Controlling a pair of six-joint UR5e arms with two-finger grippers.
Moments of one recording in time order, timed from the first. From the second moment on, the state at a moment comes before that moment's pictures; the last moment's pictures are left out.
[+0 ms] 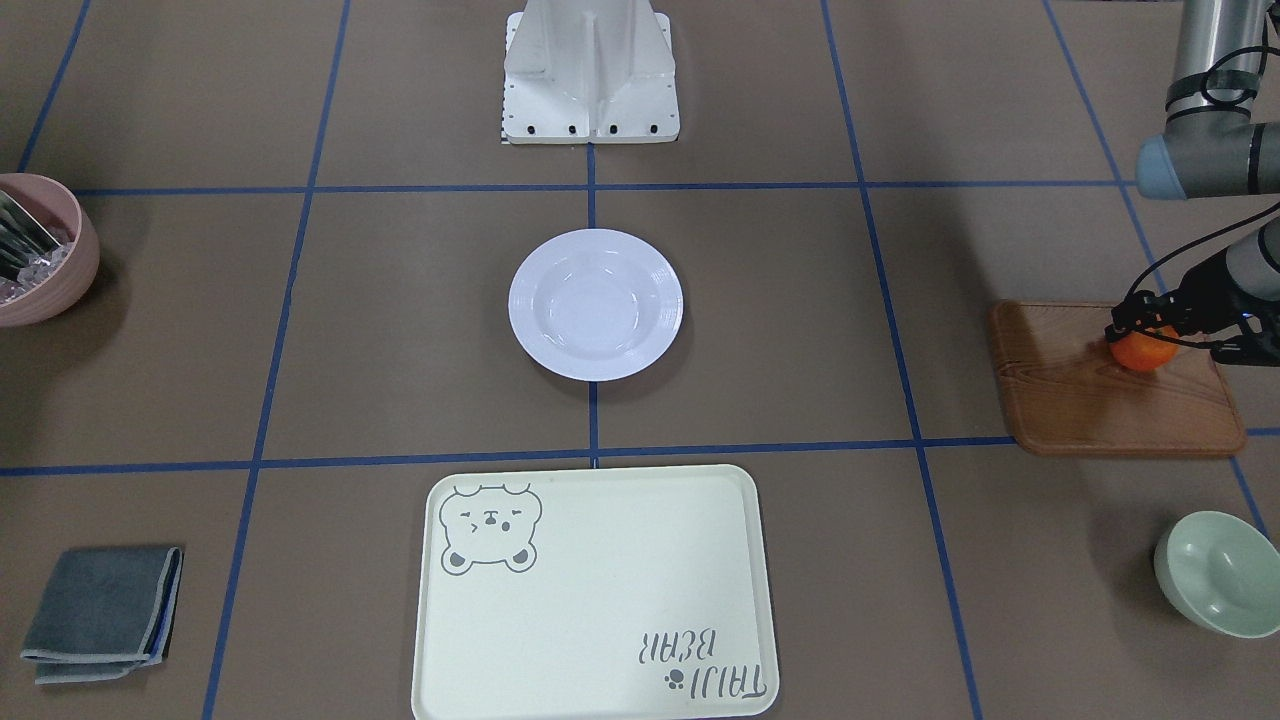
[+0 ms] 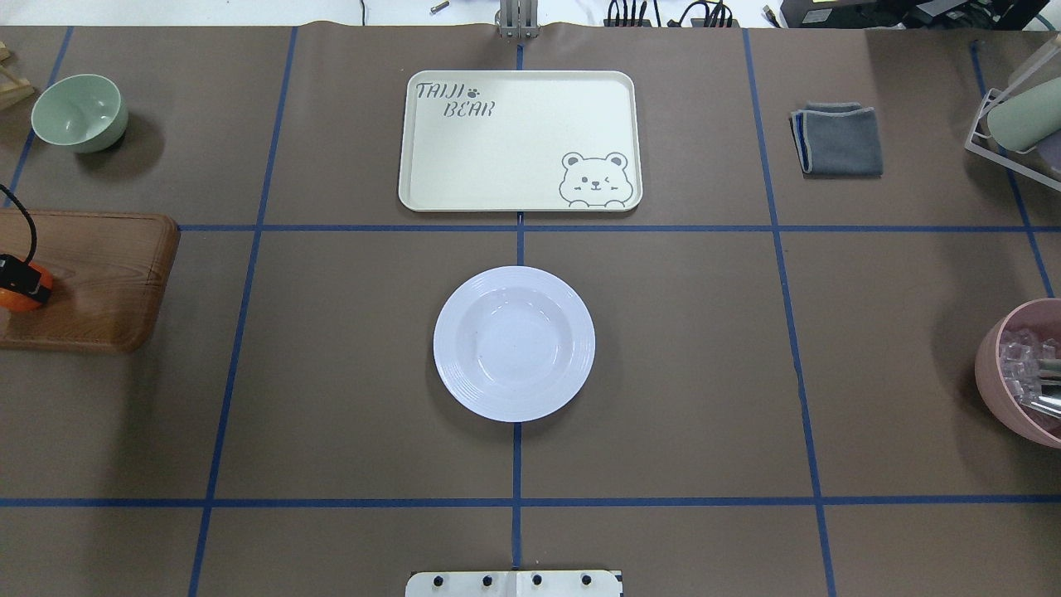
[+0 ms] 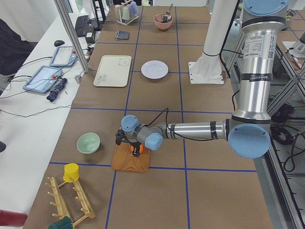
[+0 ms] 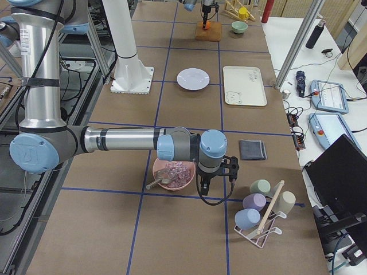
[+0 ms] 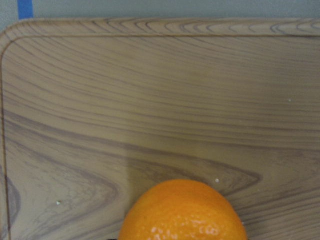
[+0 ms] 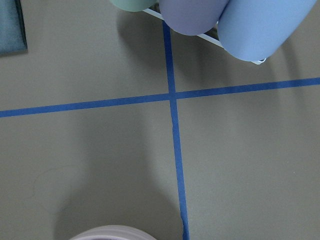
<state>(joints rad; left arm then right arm) -1.15 -1.59 -1.42 -2.10 -2.35 -0.50 1.57 -1.60 1.66 -1.61 2.41 0.12</state>
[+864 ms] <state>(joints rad) -0.93 -2.03 -1.71 -1.66 -2.38 -1.12 1.56 -1.60 1.66 -1.61 2.43 0.19</state>
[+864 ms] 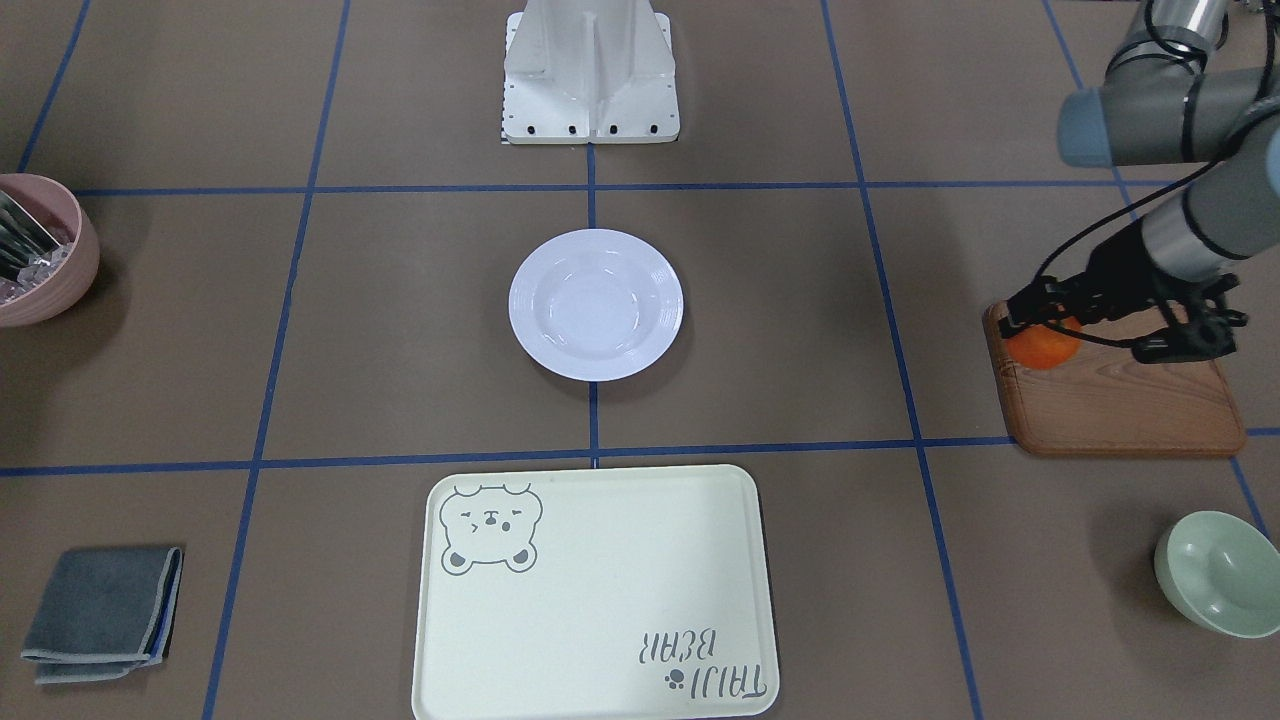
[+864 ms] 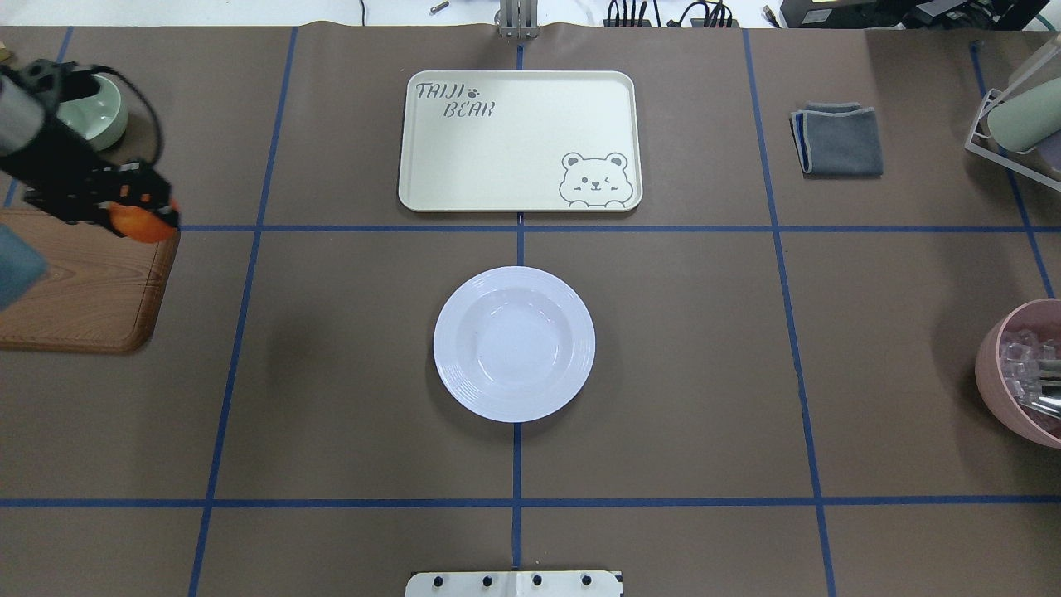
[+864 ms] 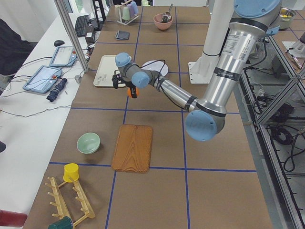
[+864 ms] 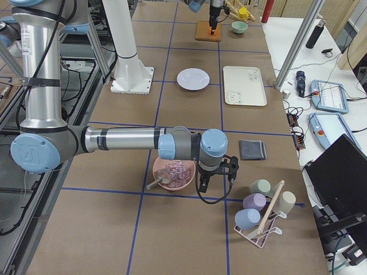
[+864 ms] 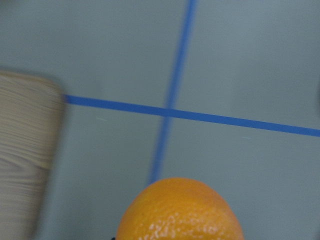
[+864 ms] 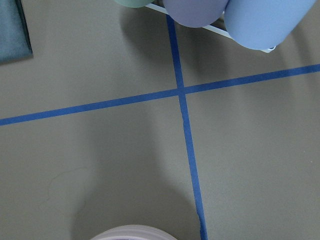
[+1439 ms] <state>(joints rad) -0.58 -2.33 -1.57 -1.65 -2.10 -1.53 1.55 -1.59 1.67 -1.61 2.43 0.19</state>
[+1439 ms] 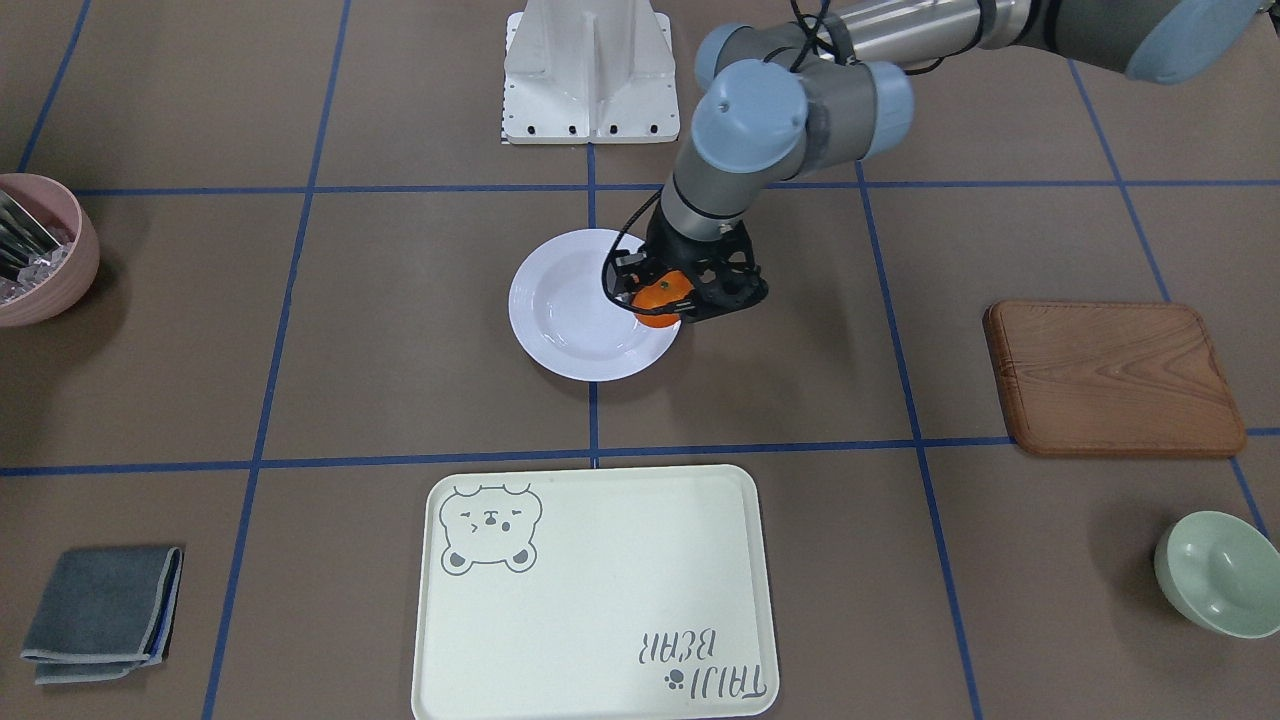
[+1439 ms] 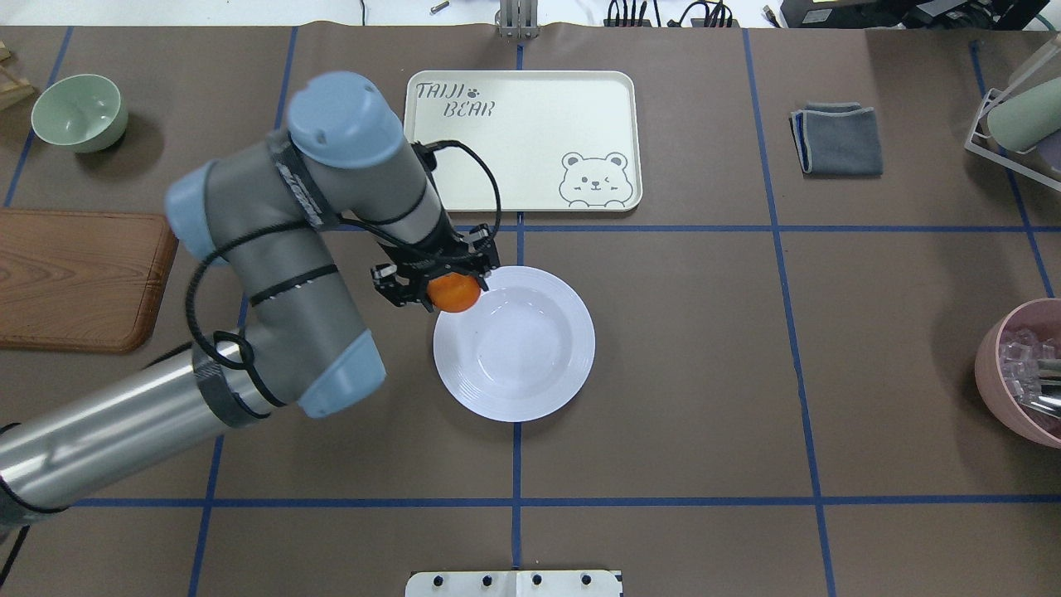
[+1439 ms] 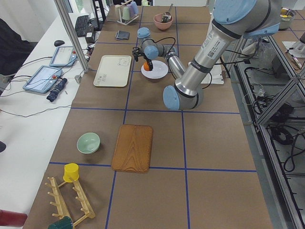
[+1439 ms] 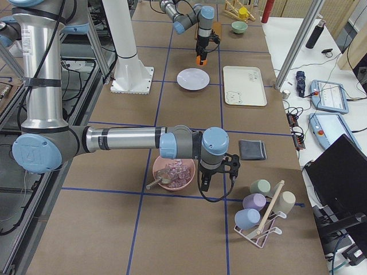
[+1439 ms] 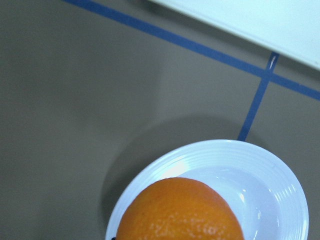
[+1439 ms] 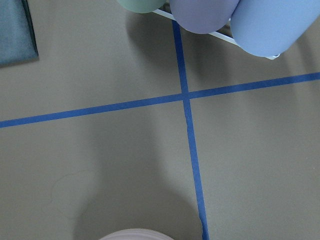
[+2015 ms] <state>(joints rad) -0.49 -2.39 -1.47 -1.72 -2.02 -1.58 1.53 -1.57 1.68 -1.60 2.47 0.21</state>
